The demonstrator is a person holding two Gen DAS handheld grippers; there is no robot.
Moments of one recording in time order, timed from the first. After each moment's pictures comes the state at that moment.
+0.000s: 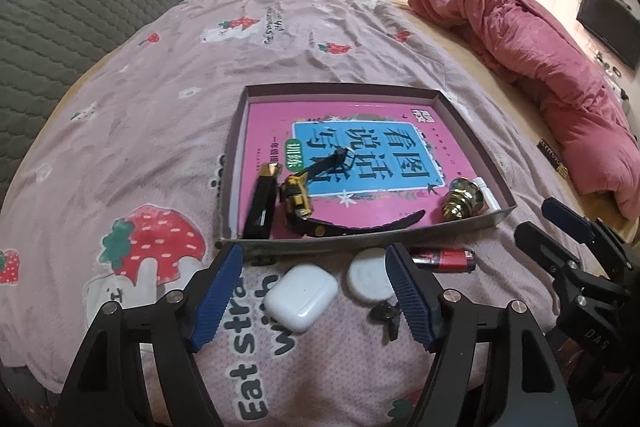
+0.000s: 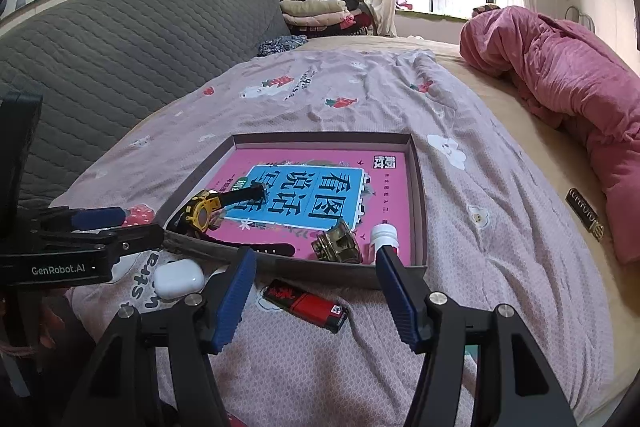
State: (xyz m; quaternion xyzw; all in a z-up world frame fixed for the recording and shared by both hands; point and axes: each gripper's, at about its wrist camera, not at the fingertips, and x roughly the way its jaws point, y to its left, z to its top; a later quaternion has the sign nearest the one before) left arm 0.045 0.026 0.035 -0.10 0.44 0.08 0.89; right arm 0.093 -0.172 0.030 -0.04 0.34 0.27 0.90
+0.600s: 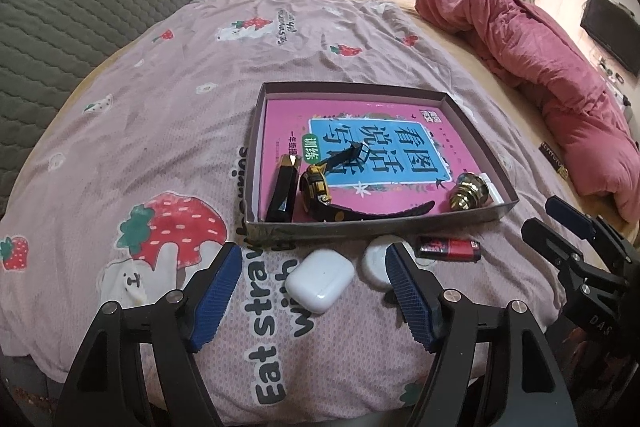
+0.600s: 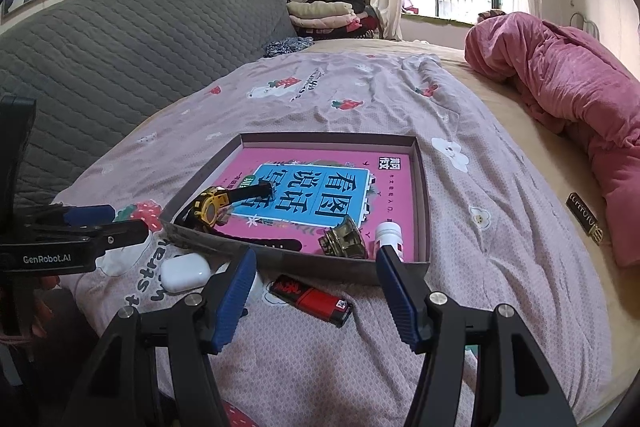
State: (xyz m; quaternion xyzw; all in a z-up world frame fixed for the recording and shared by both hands) left arm 0.024 0.035 0.037 -0.10 0.44 0.08 0.89; right arm 0.083 -0.172 0.033 -0.05 0.33 0.28 0.90
